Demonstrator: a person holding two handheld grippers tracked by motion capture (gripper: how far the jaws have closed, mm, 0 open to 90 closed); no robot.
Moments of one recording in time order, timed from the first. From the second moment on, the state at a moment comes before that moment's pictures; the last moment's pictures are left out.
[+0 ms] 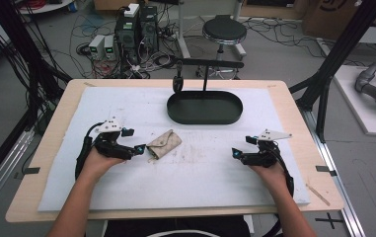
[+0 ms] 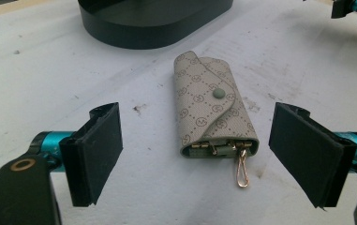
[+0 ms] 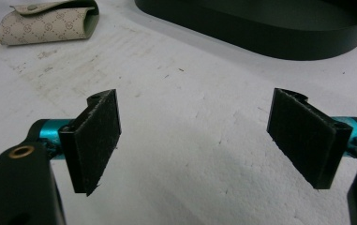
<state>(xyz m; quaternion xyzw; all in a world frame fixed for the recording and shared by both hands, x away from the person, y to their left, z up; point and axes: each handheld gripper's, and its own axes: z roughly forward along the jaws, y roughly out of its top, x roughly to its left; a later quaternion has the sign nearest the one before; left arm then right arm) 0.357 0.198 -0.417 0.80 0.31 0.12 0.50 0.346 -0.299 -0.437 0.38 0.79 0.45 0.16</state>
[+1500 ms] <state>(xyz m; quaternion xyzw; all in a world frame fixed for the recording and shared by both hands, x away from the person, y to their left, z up) 0.368 0.128 -0.451 0.86 0.30 0.14 0.38 0.343 -0.293 -0.438 0.37 0.80 0.44 0.16</state>
